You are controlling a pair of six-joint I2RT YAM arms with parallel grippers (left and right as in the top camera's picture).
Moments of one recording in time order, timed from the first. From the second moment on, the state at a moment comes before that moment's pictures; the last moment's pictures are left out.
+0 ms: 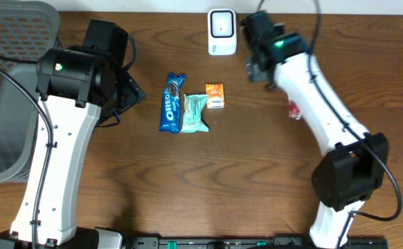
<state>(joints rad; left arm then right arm) -0.21 1.56 1.86 -1.65 -0.22 -0.85 0.35 1.99 1.87 -1.13 0.50 0.29</state>
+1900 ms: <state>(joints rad) -0.21 1.56 1.86 -1.65 -0.22 -0.85 -0.06 1.99 1.63 -0.91 -0.31 0.10</state>
